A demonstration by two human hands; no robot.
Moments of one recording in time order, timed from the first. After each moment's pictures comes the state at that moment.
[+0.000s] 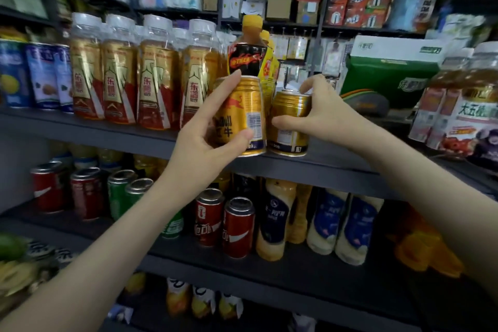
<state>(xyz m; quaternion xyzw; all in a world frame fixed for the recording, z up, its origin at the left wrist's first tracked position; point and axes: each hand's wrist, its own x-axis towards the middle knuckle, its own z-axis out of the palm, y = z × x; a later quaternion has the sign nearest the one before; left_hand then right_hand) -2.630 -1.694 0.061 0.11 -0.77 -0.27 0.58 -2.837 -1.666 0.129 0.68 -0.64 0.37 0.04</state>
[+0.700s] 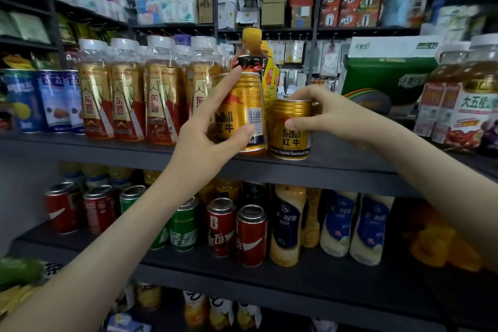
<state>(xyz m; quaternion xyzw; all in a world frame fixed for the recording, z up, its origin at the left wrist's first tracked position) -2.618 -1.706 0.080 0.10 -0.79 -0.22 0.56 -2.844 -1.662 0.135 0.69 -0.60 0.39 -0.11</state>
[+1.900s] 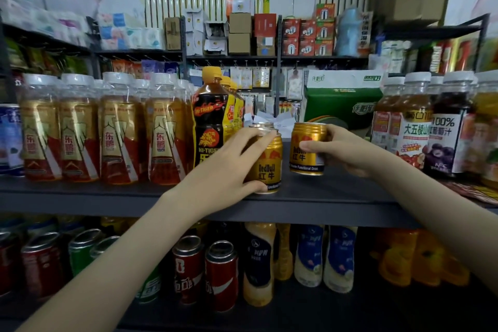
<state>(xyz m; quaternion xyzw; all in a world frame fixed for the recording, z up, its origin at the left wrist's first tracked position) -2.688 -1.738 0.098 0.10 -0.92 0.16 0.35 -2.929 -1.657 0.131 0.54 -0.62 0.53 -0.23</state>
